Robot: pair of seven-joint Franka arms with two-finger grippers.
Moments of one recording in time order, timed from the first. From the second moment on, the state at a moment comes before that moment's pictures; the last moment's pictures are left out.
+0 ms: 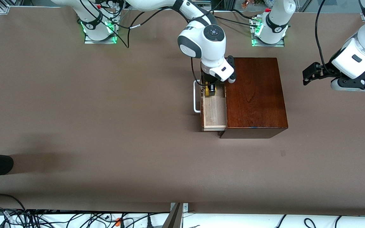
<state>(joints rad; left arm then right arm) -0.07 0.02 -0.05 -1.61 0.01 1.61 -0.09 1.00 0.84 -0.02 -1.14 -0.06 2.13 -0.56</state>
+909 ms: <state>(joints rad) -0.09 0.02 -0.06 -1.61 0.01 1.49 -0.04 0.81 0.68 -0.04 -0.97 0.04 1.70 -0.48</state>
